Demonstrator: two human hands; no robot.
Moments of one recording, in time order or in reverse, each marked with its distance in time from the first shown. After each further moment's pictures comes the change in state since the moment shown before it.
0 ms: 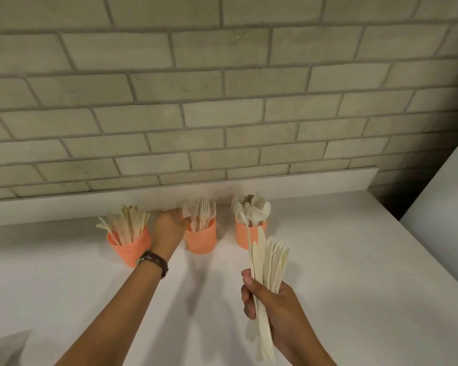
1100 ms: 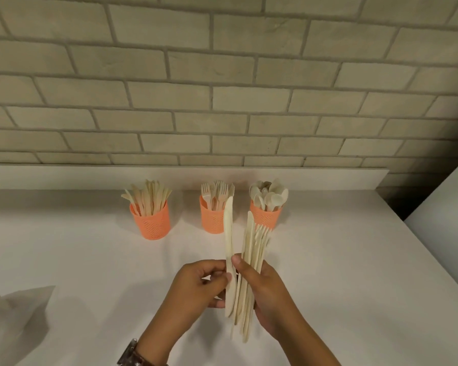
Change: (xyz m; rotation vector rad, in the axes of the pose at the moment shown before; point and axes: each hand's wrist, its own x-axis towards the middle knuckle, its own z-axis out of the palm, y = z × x) left_hand -0.170 -0.011 -0.053 -0.452 -0.479 -0.102; right_hand -0.012 0.021 0.049 -0.293 -0.045 0.050
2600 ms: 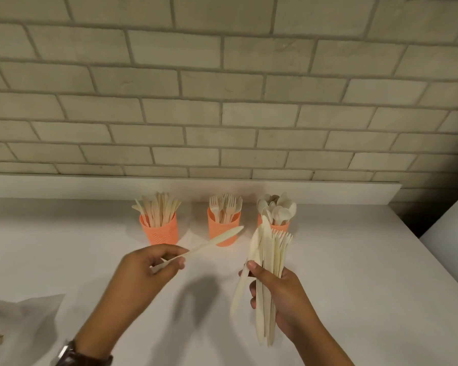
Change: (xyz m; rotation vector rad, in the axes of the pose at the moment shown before) left_hand -0.004 0.022 -0.073 0.382 0.308 0.249; right_hand 0.006 -0.022 -0.017 0.105 0.078 0.050
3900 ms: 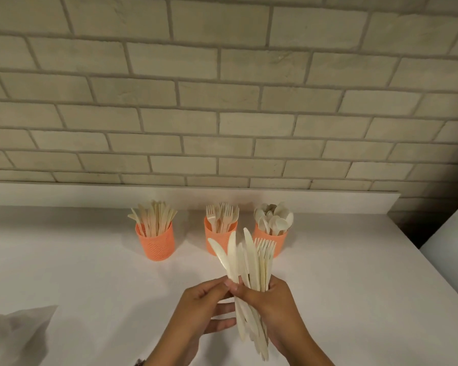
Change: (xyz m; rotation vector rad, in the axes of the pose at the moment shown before) left_hand -0.013 0.030 0.083 -0.660 -0.199 -0.547; right_hand 0.000 0.001 0.007 -0.160 -0.033 -0.154
